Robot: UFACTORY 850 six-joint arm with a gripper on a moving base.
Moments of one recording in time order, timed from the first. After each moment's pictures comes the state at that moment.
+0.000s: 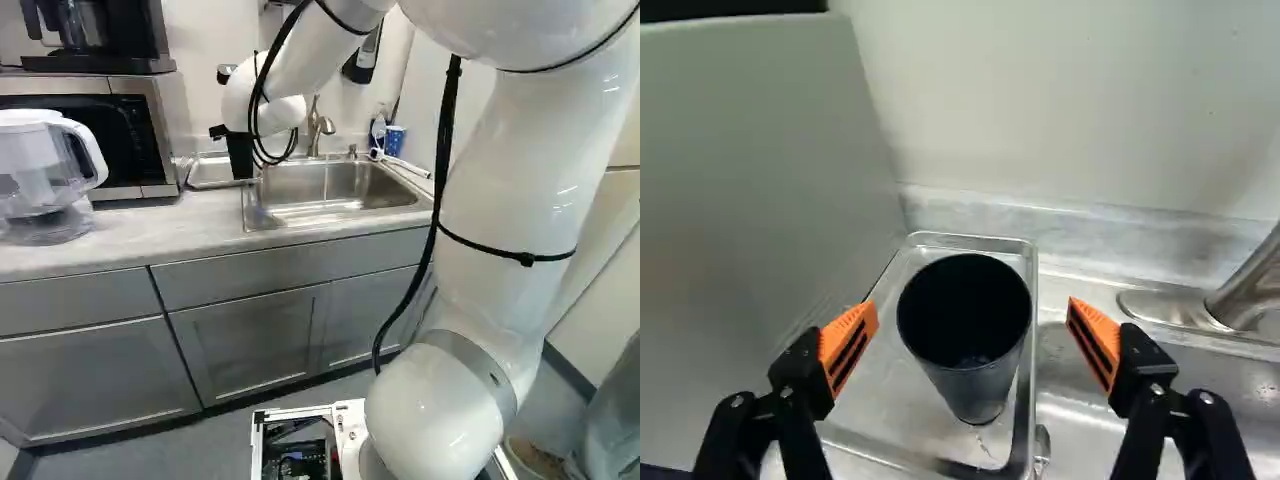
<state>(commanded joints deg) 27.1 -9.8 -61.4 4.6 17.9 -1.7</state>
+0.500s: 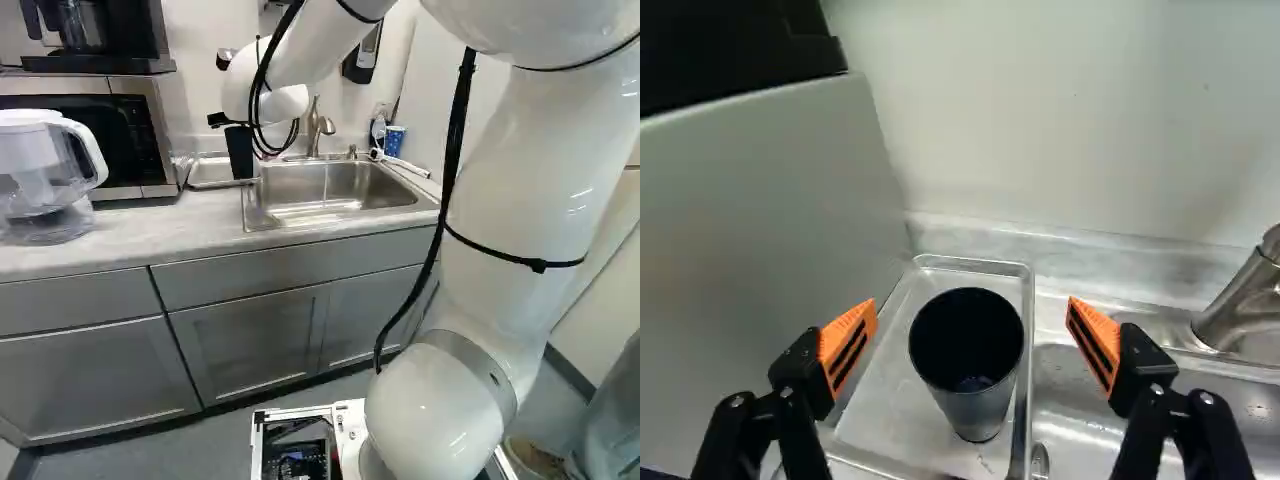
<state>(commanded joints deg) 26.8 -7.8 -62.2 4.6 17.9 -1.7</state>
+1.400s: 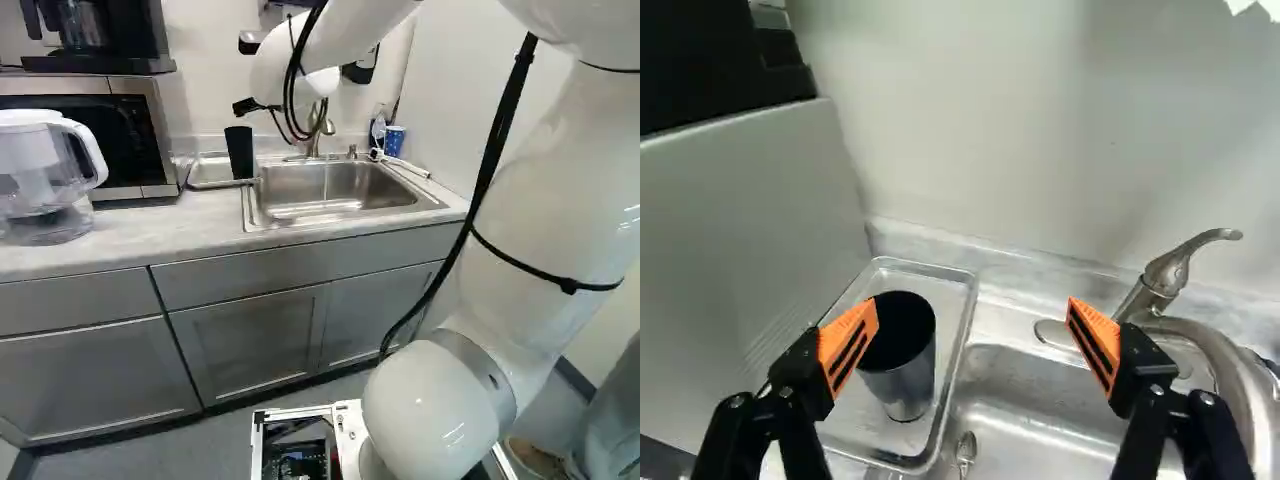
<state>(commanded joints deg) 20.2 -1.5 -61.2 -4.8 12.4 -1.7</state>
